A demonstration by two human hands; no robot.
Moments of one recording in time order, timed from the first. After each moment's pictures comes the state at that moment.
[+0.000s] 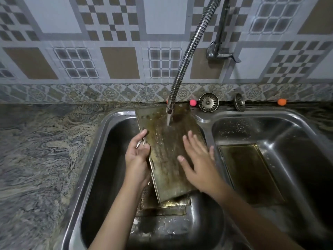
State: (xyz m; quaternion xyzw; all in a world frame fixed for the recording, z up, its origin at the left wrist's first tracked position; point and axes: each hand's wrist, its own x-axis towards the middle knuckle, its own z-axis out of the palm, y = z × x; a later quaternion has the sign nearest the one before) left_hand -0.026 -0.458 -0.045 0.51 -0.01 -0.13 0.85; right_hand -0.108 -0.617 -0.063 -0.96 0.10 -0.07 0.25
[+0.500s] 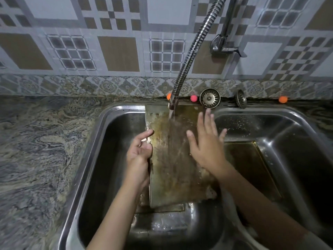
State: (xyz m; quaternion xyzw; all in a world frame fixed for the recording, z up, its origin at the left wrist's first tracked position) left_hand -0.029 -0.455 -0.051 0.51 -0.03 -0.16 0.84; right_hand -0.070 -0.641 -0.050 -0.96 0.20 -0.08 0.16
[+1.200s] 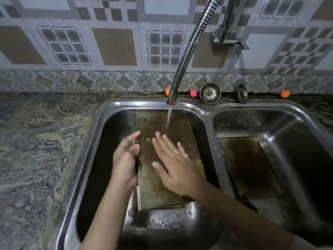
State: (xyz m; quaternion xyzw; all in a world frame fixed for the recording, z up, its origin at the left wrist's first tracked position) left_hand -0.018 -0.440 -0.047 0.56 0.11 -0.16 0.80; right_hand -0.091 -0.569 -0.072 -0.97 -0.03 -0.03 0.24
